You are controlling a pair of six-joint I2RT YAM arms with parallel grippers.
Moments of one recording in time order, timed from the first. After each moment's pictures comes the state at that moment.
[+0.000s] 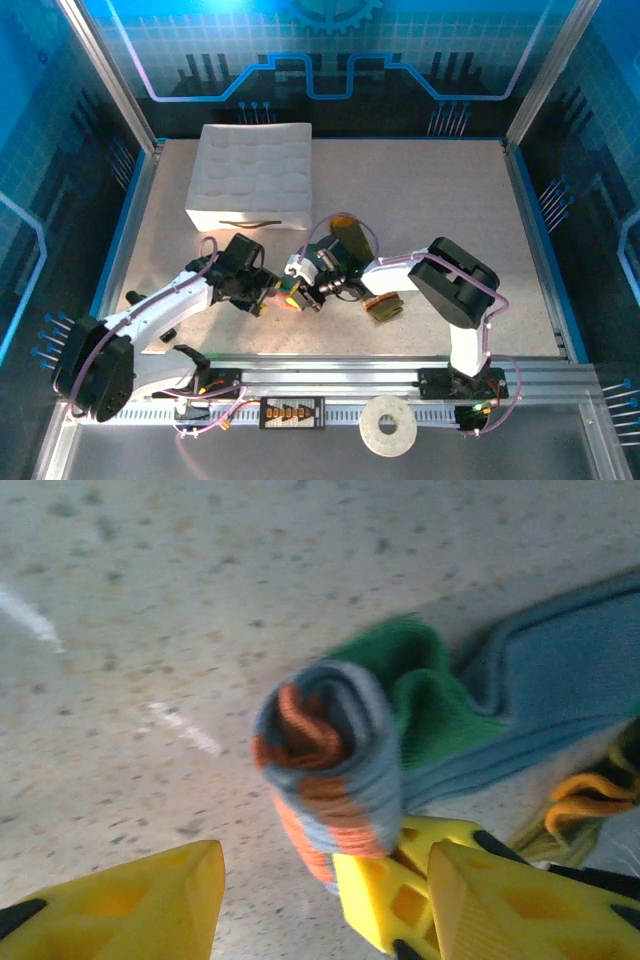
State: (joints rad) left arm -0.46 1.19 0.64 -0.60 0.23 -1.52; right arm 0.84 1.92 0.92 0.18 -0.59 -0.03
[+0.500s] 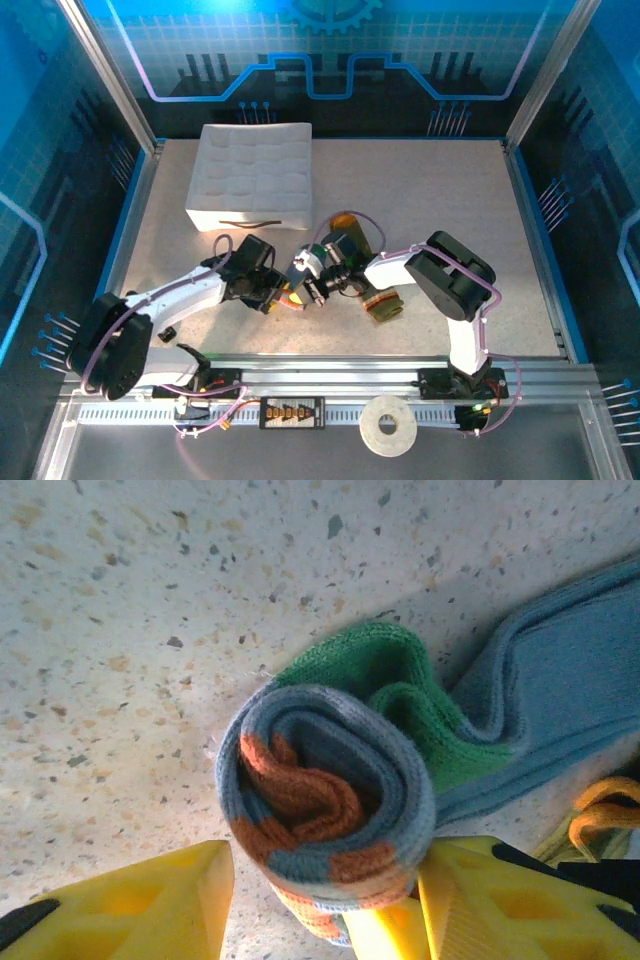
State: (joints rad) left arm -0.50 1.33 0.63 -0.47 0.23 -1.49; right arm 0.78 1.96 0.91 0.23 -0.72 0.10
